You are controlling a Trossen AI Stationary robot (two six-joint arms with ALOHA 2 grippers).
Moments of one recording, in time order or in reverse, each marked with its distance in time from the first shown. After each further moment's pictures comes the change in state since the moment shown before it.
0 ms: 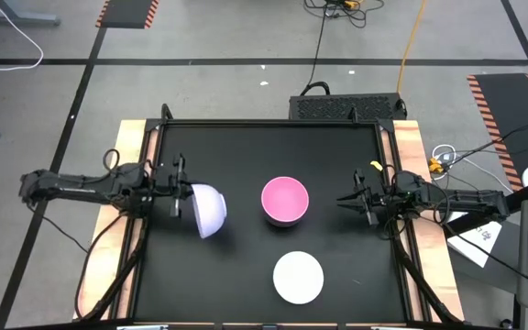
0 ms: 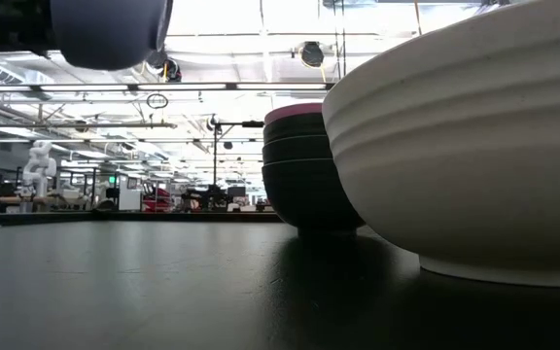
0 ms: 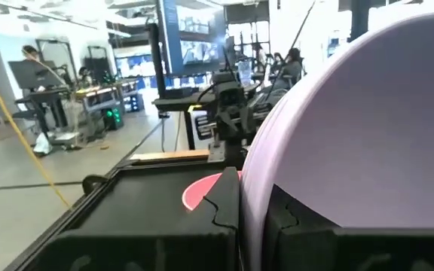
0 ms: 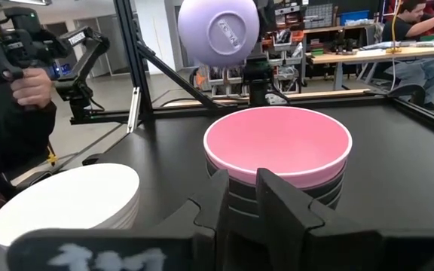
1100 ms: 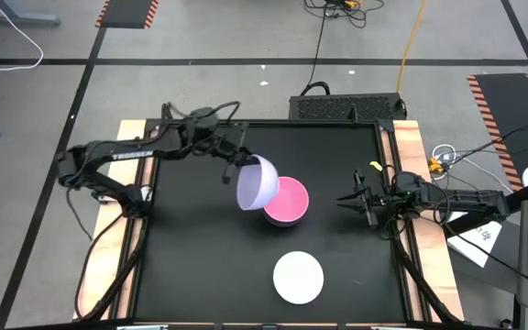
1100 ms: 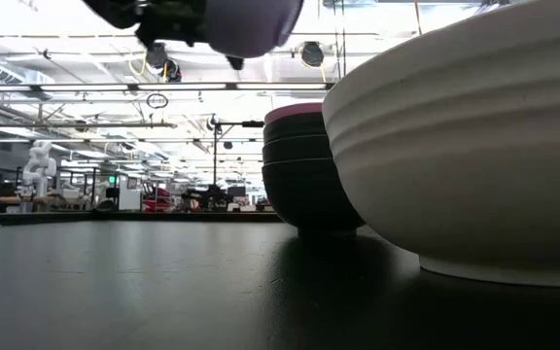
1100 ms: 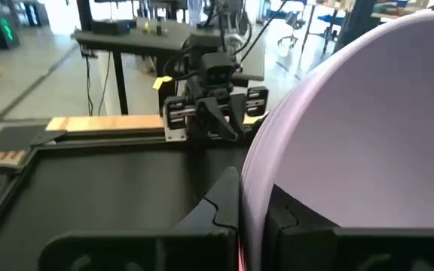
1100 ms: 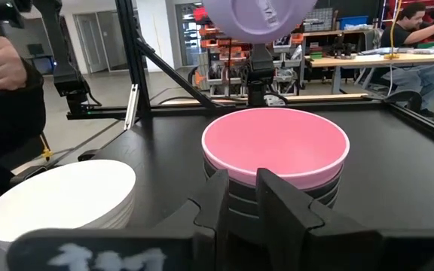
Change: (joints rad) left arm 0.370 0.936 0.776 -0.143 0.617 -0.031; right arm 0.000 0.000 0.000 -0.002 0.003 -0.034
